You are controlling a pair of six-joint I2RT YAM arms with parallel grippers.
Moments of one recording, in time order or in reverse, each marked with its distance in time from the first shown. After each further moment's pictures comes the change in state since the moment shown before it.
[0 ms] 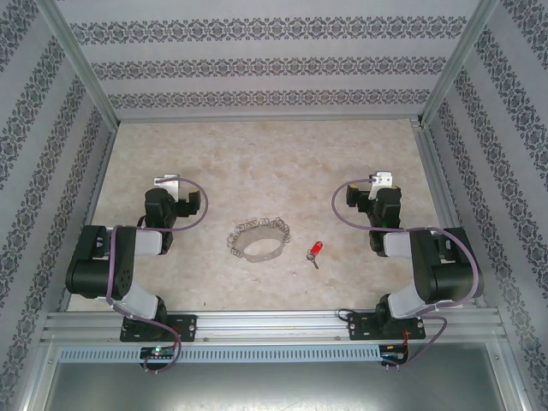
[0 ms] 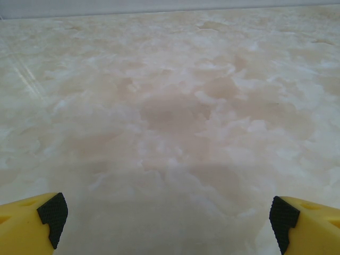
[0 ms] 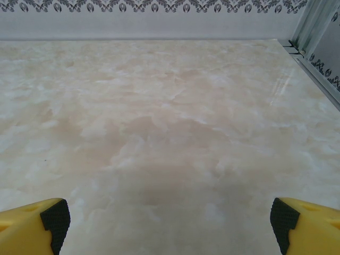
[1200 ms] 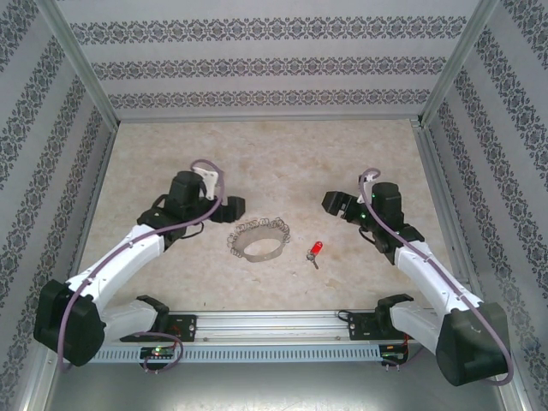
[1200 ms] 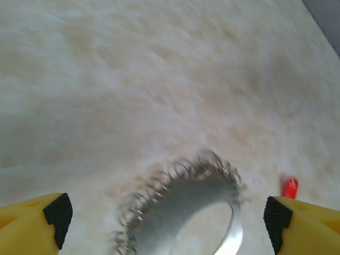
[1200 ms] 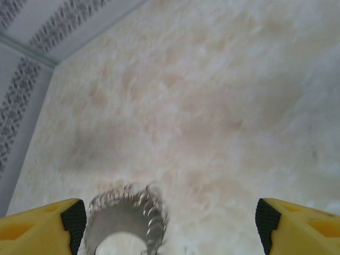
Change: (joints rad) left arm -0.444 -0.390 0.369 -1.010 0.217 -0.306; right arm 0.180 -0.491 0.169 -0.877 -0.457 0.565
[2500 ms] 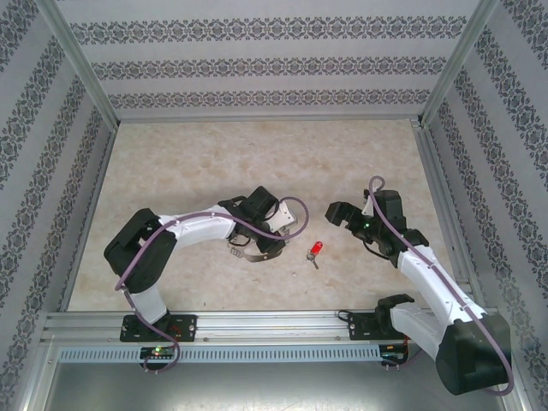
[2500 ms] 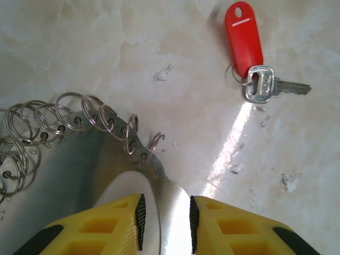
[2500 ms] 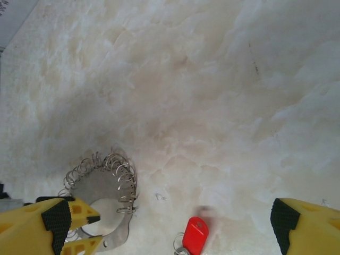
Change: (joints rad) left arm -0.317 0.589 0.254 -0.071 0.119 0.465; right arm -0.040 -0.056 -0.008 -0.242 0.017 0.081
